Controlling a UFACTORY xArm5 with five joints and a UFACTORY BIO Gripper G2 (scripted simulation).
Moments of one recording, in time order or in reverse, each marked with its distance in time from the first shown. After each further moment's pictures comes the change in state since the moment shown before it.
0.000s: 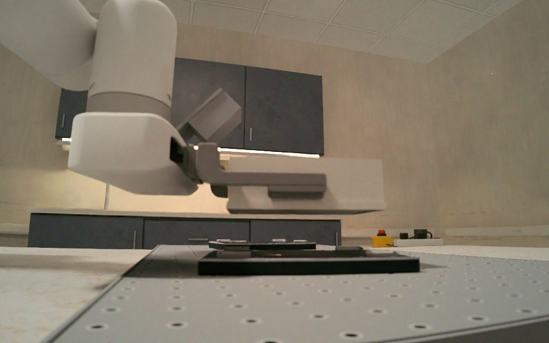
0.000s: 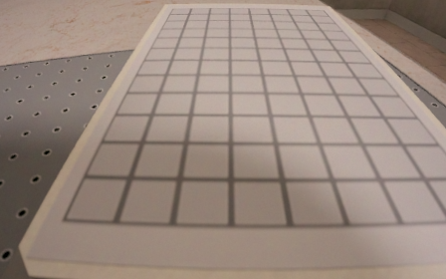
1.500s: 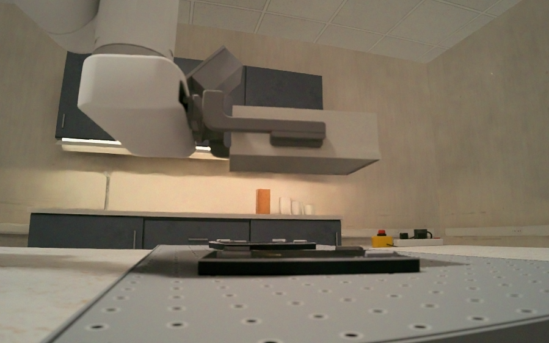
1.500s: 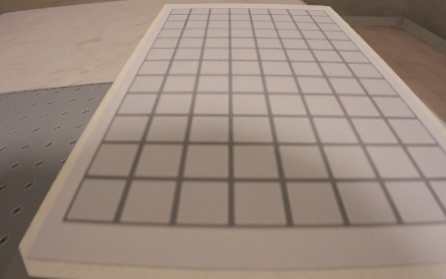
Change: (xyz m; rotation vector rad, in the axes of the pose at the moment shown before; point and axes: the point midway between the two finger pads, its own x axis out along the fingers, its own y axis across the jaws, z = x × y) arm -0.001 0.007 0.043 0.000 0.000 0.064
